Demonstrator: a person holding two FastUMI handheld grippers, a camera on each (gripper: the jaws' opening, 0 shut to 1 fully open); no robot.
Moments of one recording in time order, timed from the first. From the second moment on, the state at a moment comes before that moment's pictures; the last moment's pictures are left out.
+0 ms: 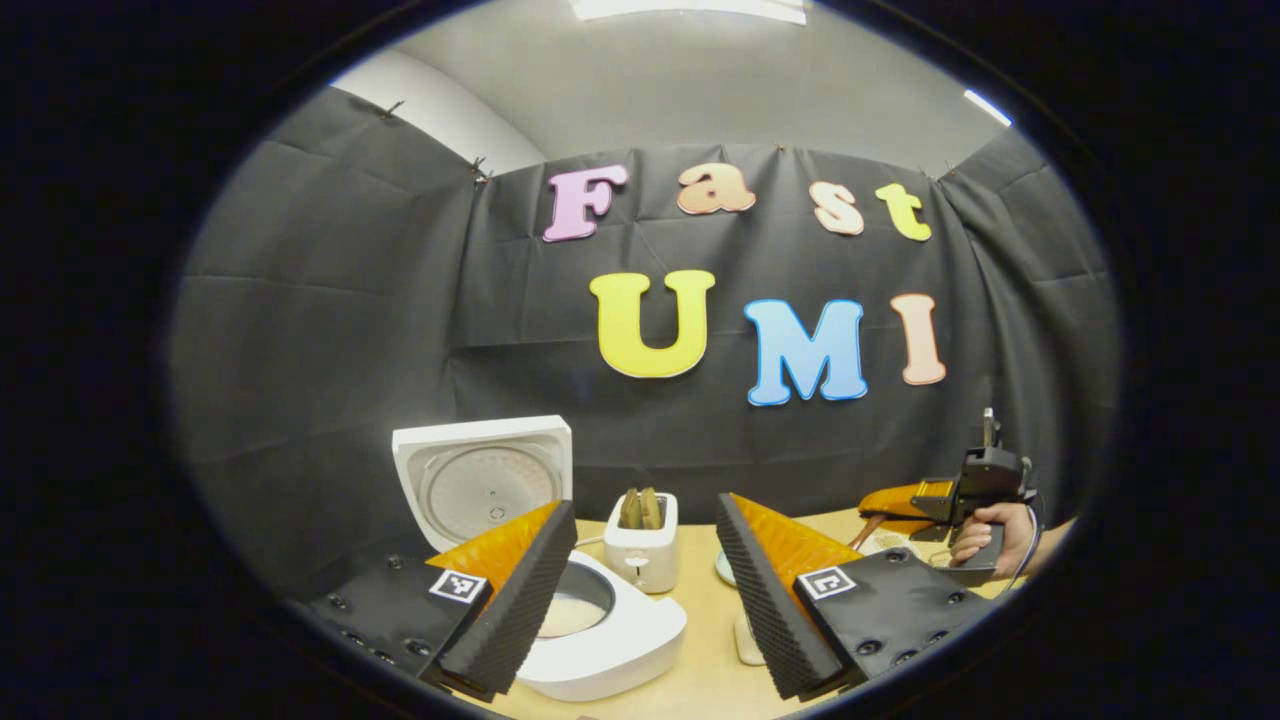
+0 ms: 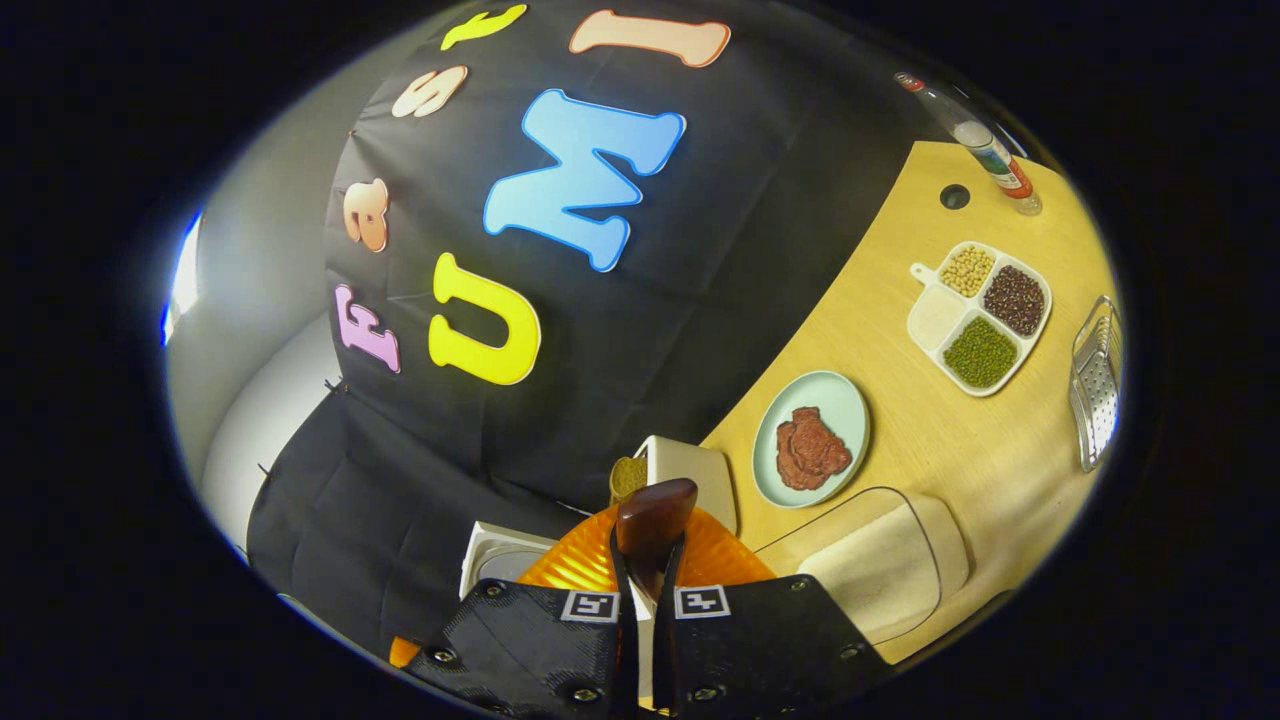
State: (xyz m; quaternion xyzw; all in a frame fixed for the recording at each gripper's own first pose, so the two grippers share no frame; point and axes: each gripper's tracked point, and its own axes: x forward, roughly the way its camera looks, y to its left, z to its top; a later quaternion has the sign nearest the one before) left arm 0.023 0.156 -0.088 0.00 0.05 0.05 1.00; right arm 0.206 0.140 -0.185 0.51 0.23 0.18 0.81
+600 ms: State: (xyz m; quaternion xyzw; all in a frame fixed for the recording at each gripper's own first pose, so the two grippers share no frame) left arm 0.016 0.195 -0.090 -0.02 0.04 0.06 1.00; right arm 0.207 0.225 -0.131 0.50 0.22 0.24 0.80
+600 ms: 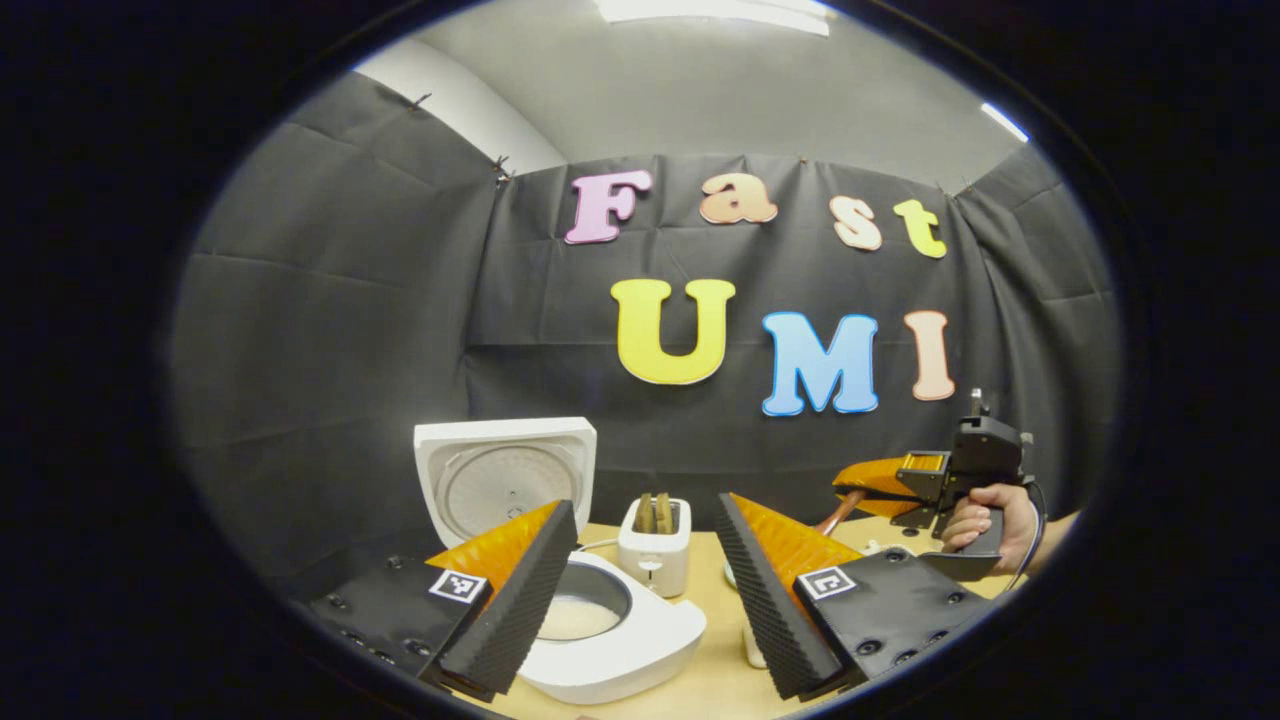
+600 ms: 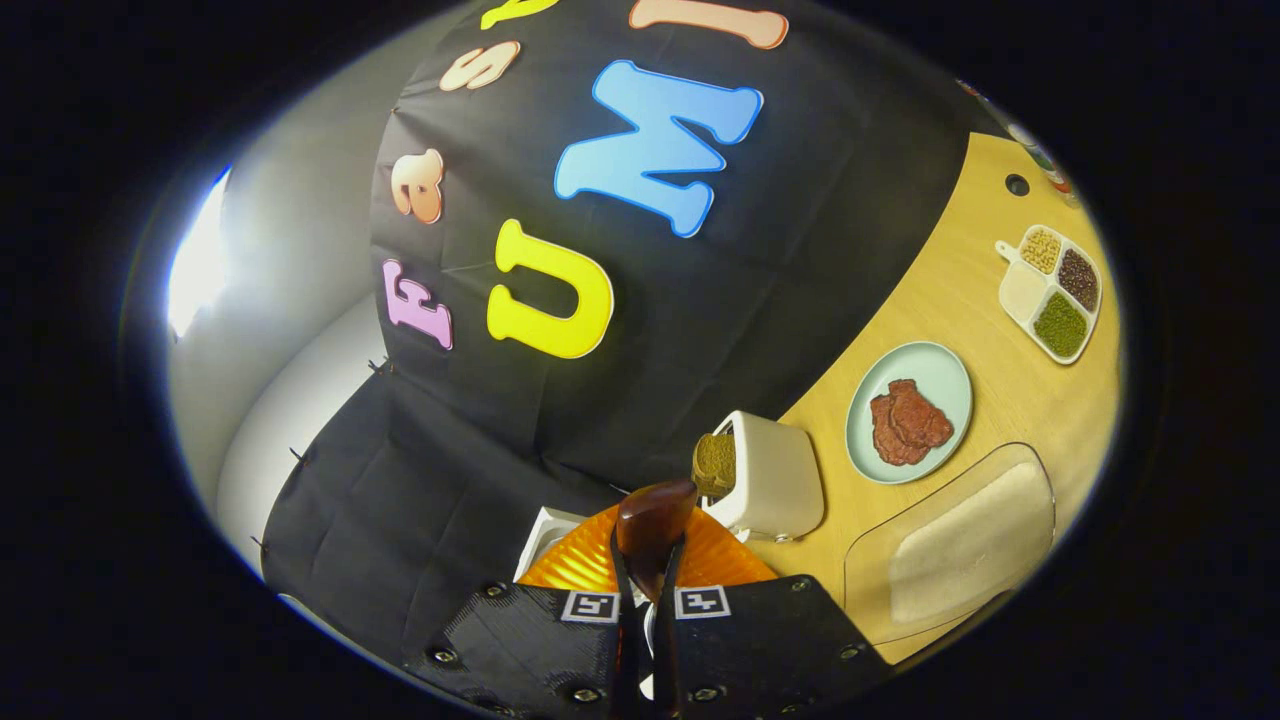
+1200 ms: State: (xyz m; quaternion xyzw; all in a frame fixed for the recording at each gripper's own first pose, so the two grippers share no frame) left arm -0.001 0.270 -0.105 -0.03 0.05 0.09 0.99; right arm 0.231 0.343 -0.119 0.48 0.24 0.29 0.79
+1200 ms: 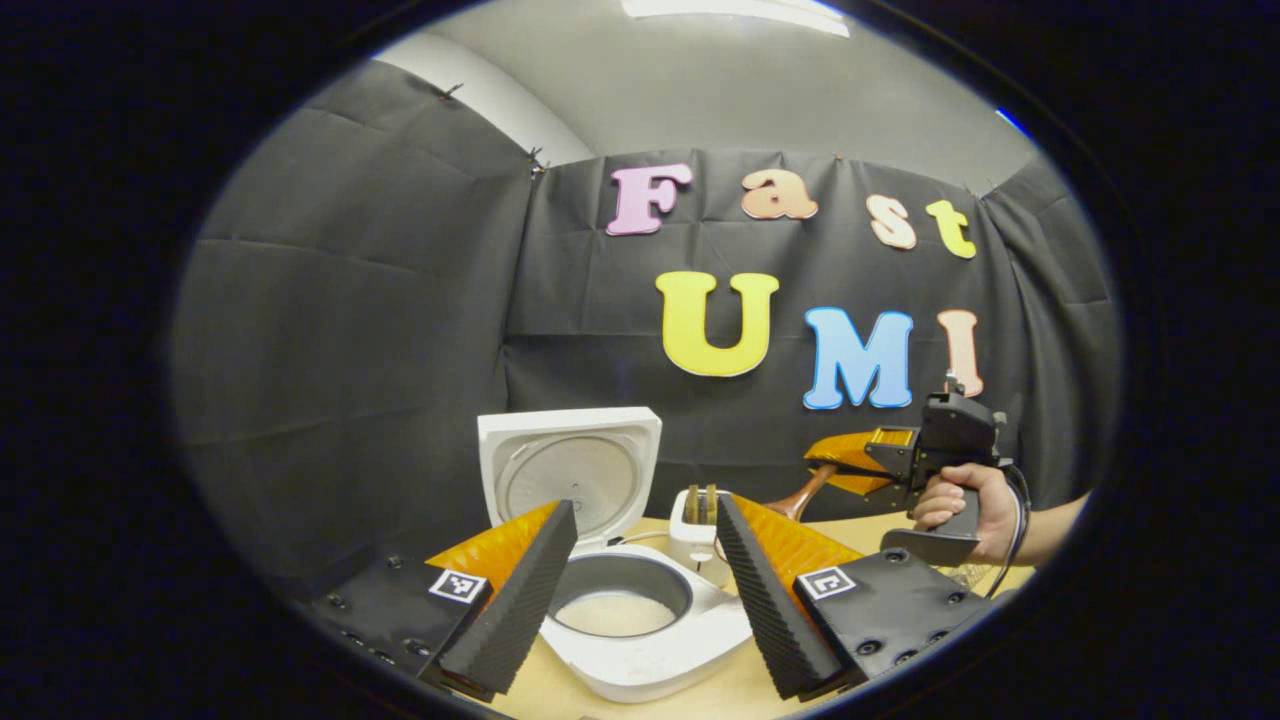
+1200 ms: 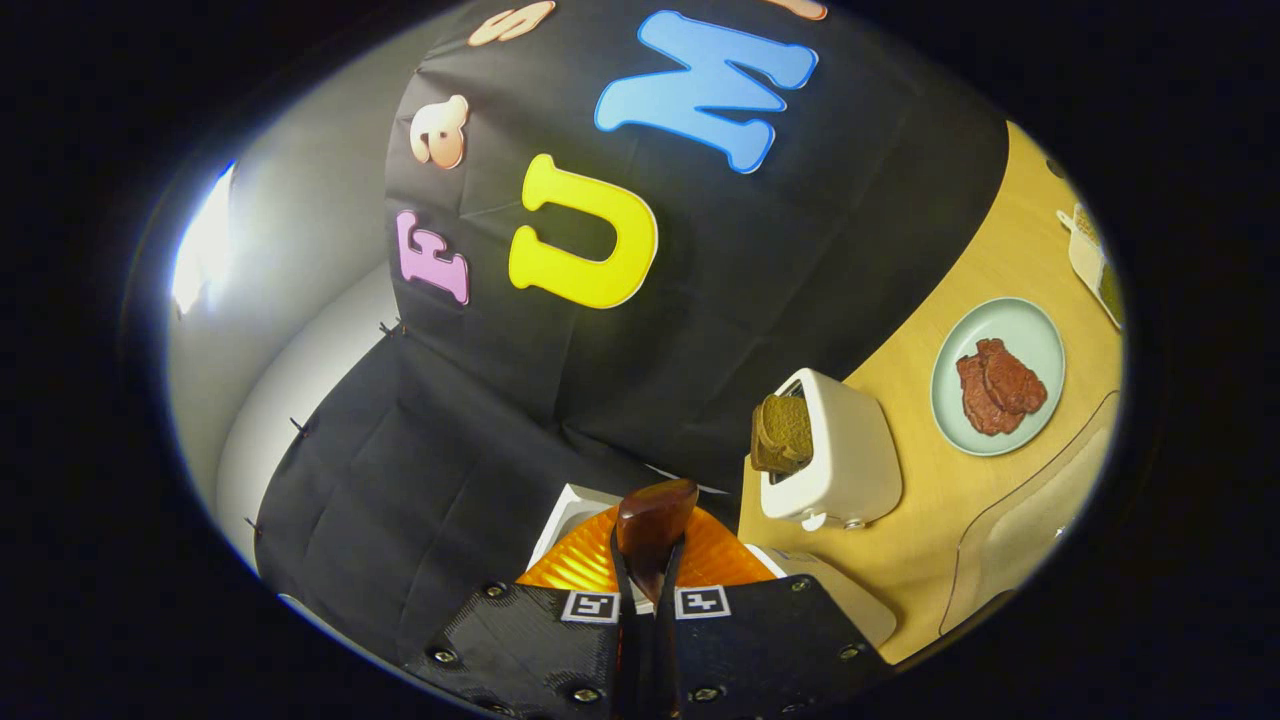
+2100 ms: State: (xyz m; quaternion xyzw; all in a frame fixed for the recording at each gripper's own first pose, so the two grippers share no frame) left arm -0.024 0.314 -0.128 -0.04 0.06 0.14 0.99; right arm 0.226 0.508 -0.163 0.22 0.24 0.38 0.87
